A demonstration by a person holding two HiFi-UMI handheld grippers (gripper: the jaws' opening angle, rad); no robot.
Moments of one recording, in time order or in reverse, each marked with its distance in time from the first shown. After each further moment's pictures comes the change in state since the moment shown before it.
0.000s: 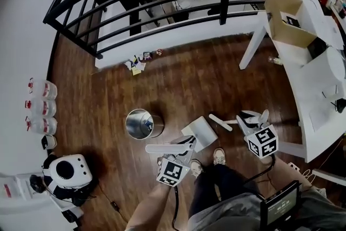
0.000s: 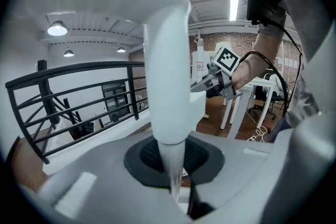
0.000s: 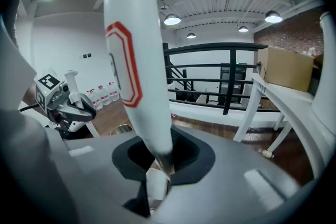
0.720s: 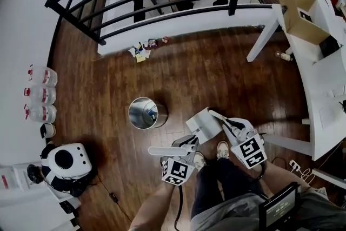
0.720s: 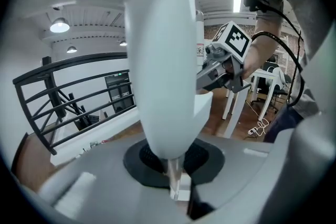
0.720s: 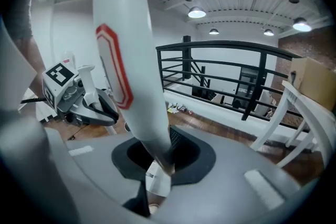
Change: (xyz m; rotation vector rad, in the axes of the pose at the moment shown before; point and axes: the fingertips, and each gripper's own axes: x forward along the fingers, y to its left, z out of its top) left arm -0.017 -0.001 -0.068 -0.009 0.086 0.040; right arm 0.044 0.115 -0.019 -0.178 0.071 0.125
